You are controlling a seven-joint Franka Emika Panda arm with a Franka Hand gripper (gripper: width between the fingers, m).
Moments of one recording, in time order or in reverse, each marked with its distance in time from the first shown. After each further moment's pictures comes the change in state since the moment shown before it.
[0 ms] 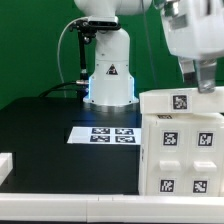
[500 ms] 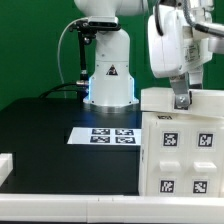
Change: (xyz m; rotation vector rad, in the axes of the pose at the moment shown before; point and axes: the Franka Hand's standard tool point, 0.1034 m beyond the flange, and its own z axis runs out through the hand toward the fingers) arm 0.022 0.000 0.023 0.072 0.010 0.558
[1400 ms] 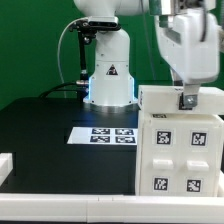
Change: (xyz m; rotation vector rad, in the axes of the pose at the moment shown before) arm 0.006 0.001 -0.002 -0.131 0.081 -0.348
